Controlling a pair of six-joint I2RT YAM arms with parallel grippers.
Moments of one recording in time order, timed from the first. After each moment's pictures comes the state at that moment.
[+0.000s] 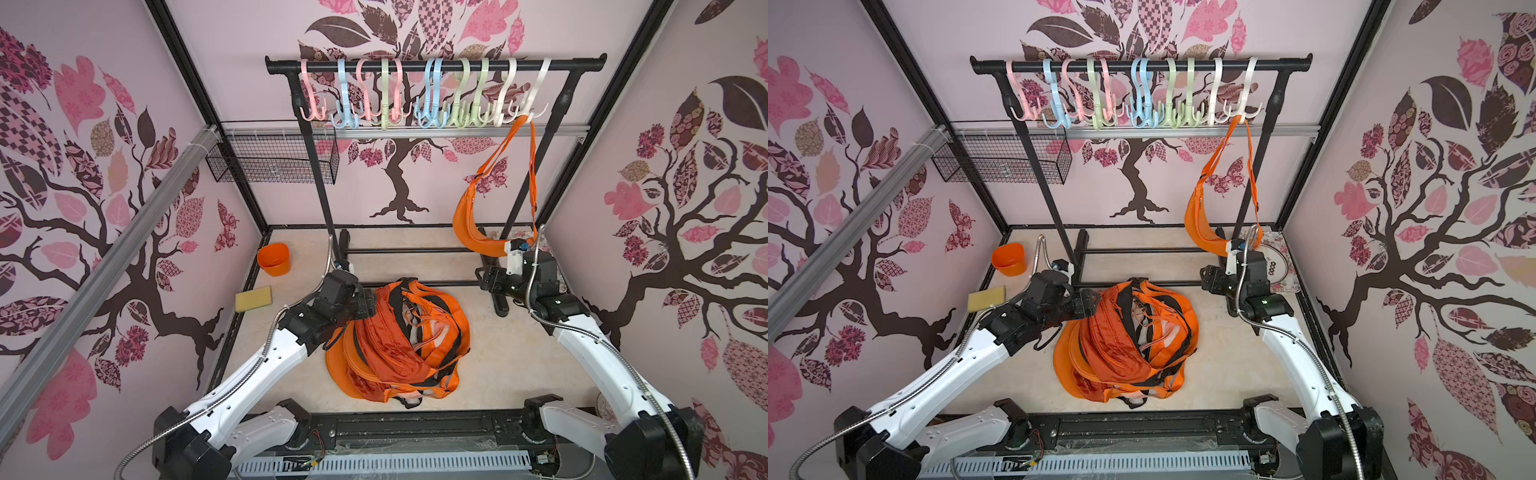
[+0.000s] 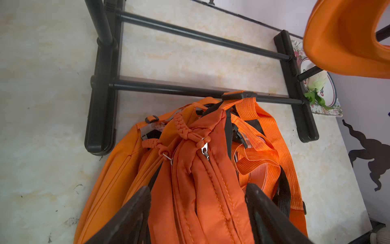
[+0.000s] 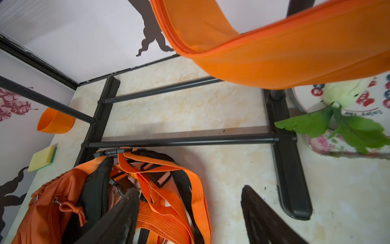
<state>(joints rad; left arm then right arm) -0.60 1.11 0.96 -0.61 -0.11 -0.60 0.18 1.12 0.89 -0.35 -0.18 0.37</state>
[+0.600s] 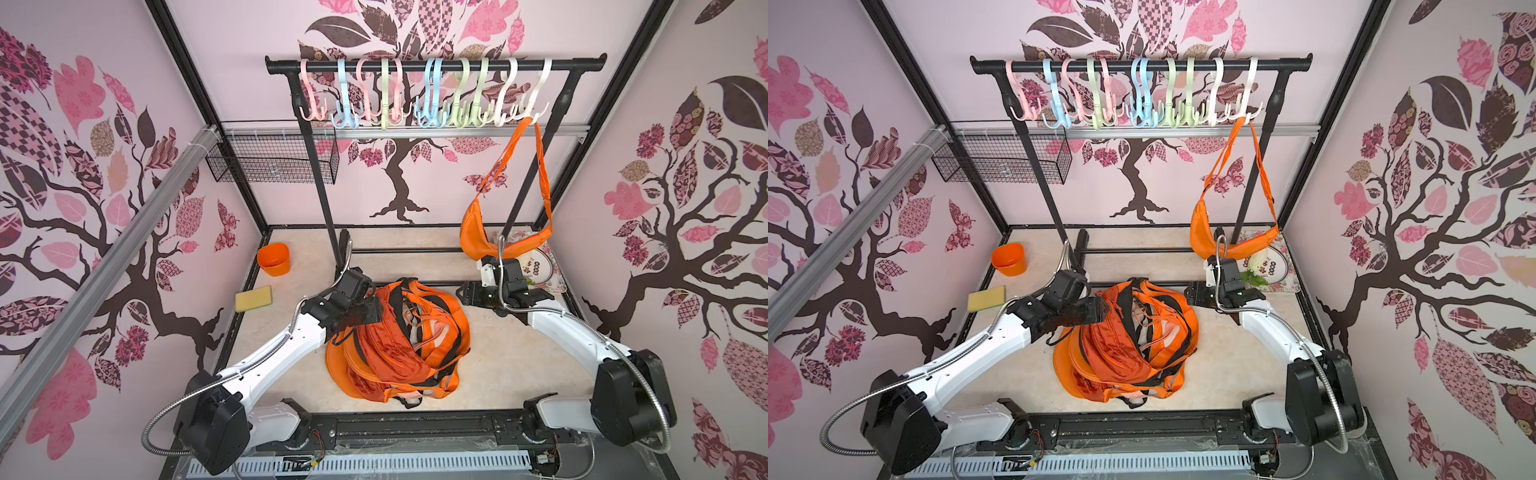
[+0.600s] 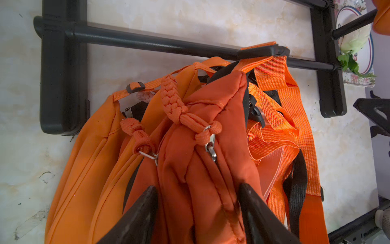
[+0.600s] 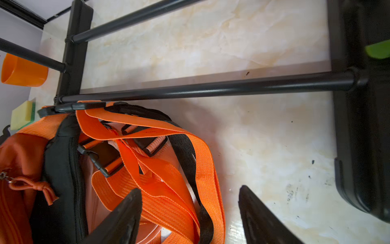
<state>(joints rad) -0.60 1.27 0.96 -0.60 -0.01 -0.62 0.26 1.36 0.86 -0.35 -0.22 0.38</state>
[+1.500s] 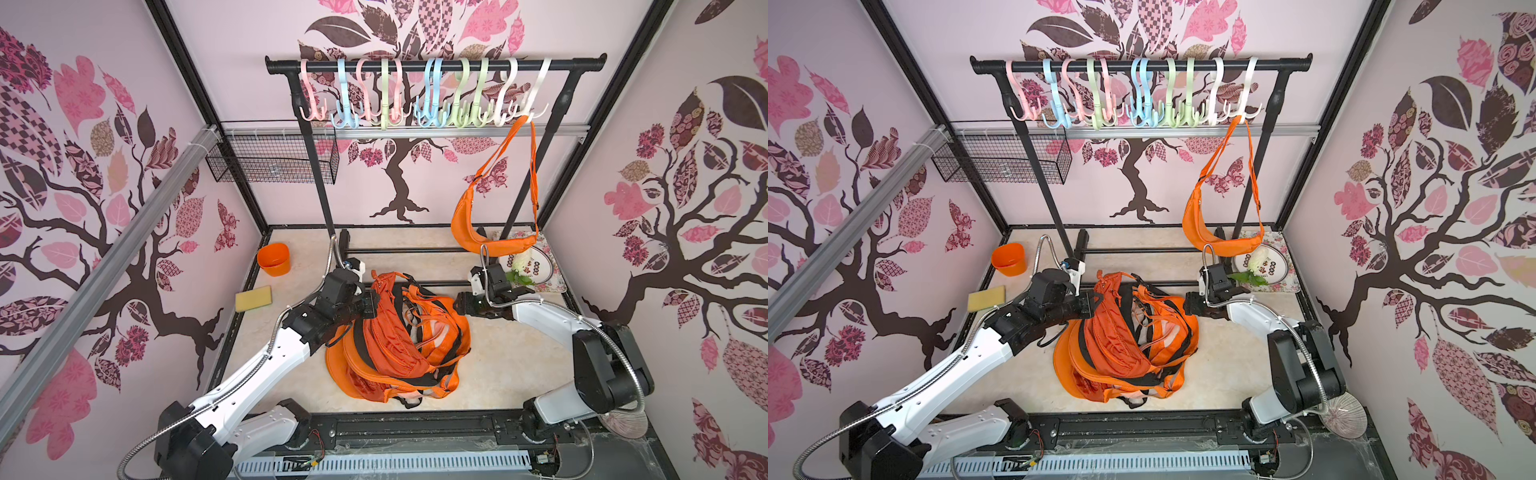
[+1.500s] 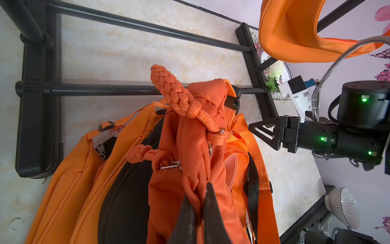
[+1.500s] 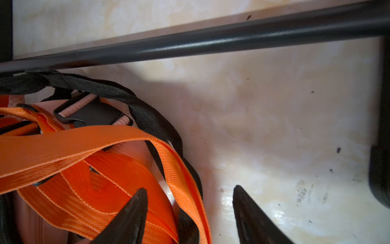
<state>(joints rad) -0.60 1.11 0.93 -0.46 0.06 -0.57 0.29 1.52 0.86 -0.36 -0.20 0.37</state>
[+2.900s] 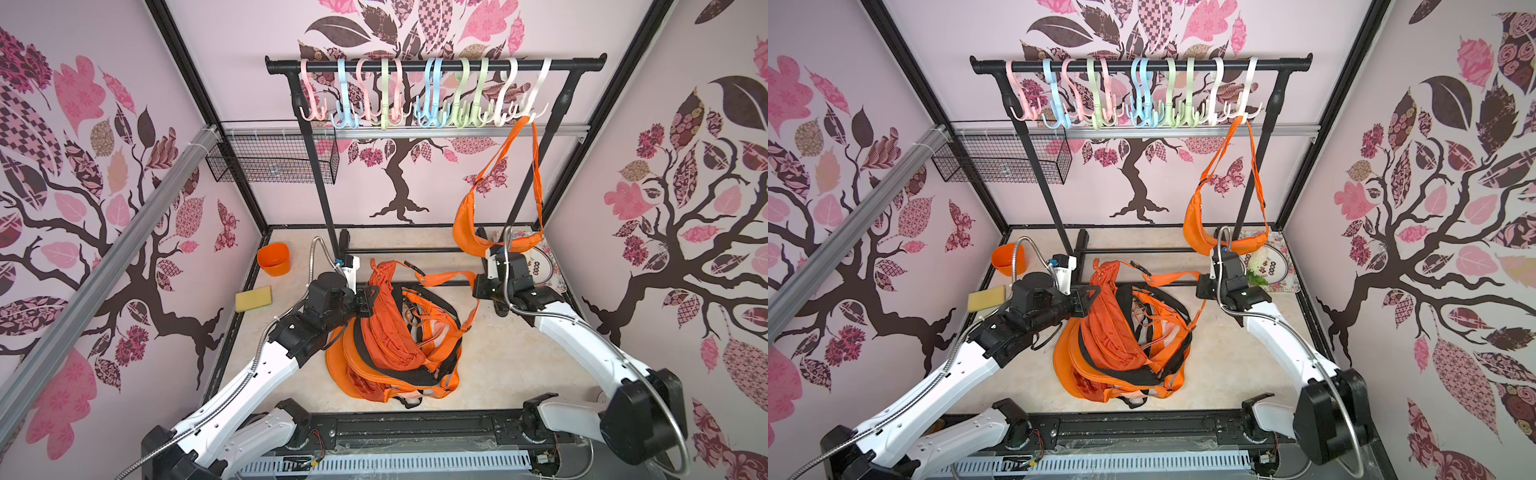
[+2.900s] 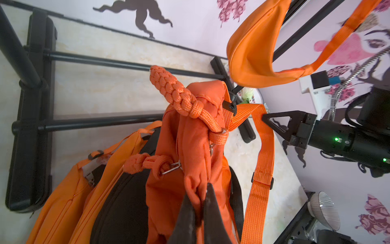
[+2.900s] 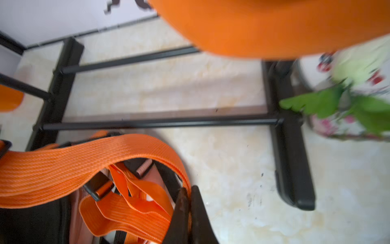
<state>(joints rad) -0.61 0.98 0.89 -0.32 0.07 -0.54 0.29 1.19 0.95 -0.39 0.04 0.34</state>
